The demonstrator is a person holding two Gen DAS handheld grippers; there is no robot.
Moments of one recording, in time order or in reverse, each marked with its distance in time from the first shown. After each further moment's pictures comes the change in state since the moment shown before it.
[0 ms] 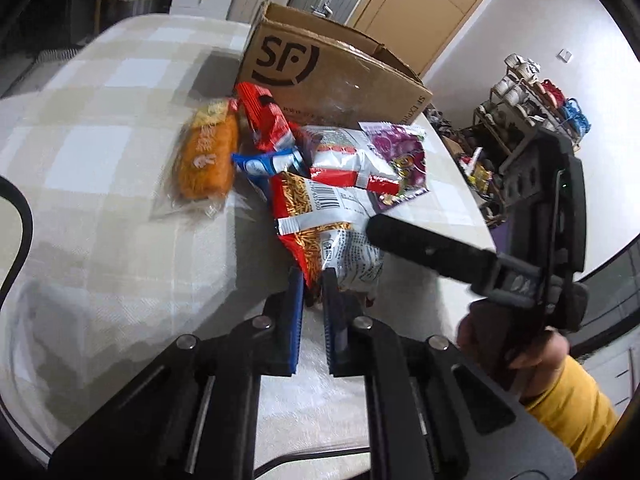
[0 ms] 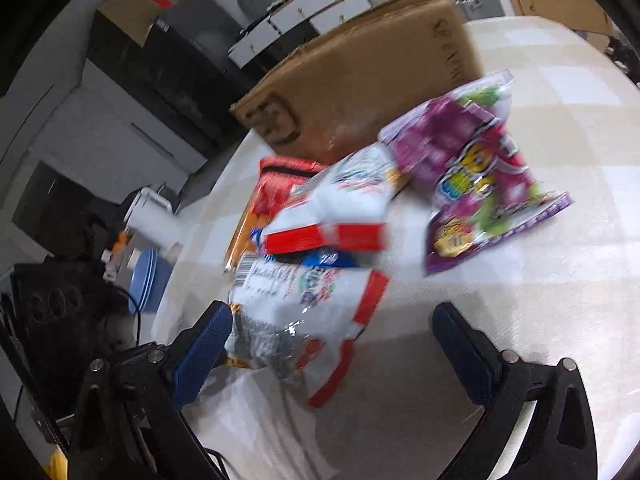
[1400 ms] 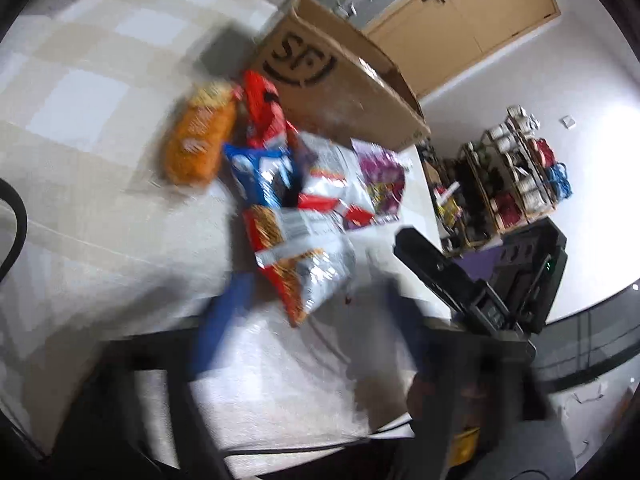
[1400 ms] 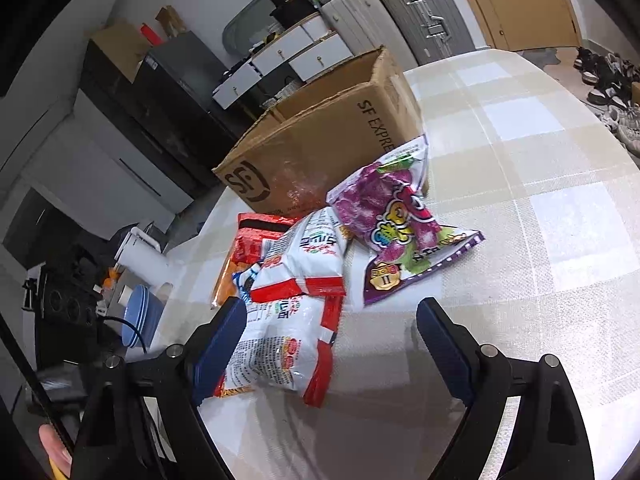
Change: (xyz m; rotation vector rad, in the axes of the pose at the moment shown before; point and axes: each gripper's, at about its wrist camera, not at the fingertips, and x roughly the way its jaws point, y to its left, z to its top) left arm -0.008 0.011 0.011 -0.243 -0.002 -0.107; right arm -0.047 -0.023 -0.005 0.045 -0.149 -0.042
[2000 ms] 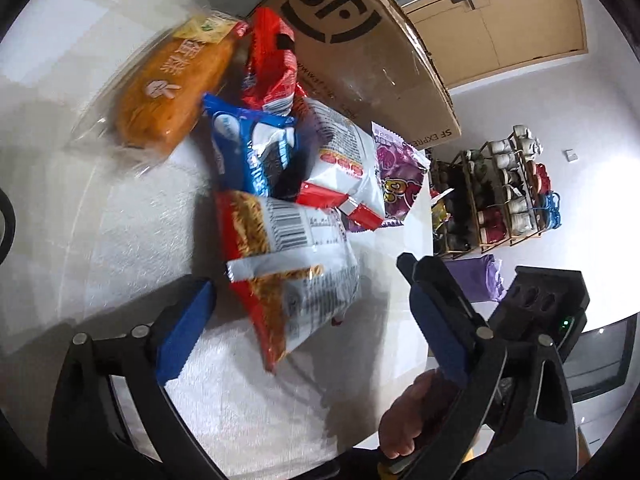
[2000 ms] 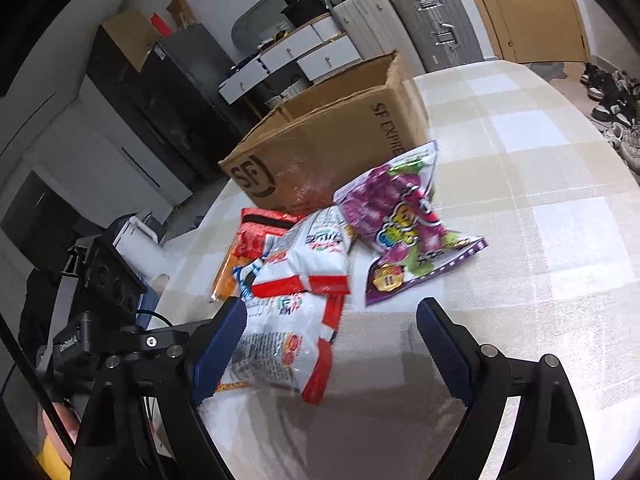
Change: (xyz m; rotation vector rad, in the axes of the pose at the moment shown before) left arm 0.072 0.008 0.011 -0.170 0.134 -0.088; right arm -0.001 0.005 0.001 -0.046 -0.011 -0.022
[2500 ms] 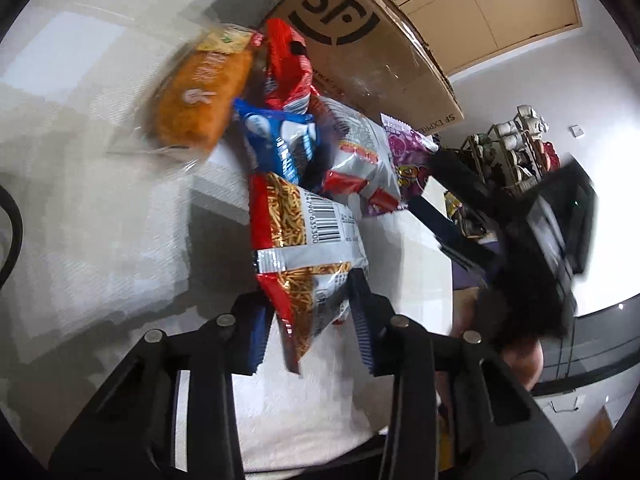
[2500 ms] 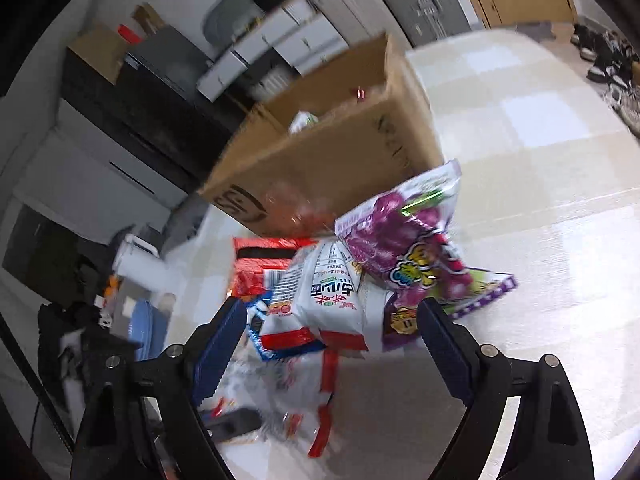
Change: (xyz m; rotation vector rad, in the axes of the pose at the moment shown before) left arm -0.010 -0.001 -0.005 0.080 0.012 0.048; right arm 0.038 0.001 0.046 0.134 0.124 -0.008
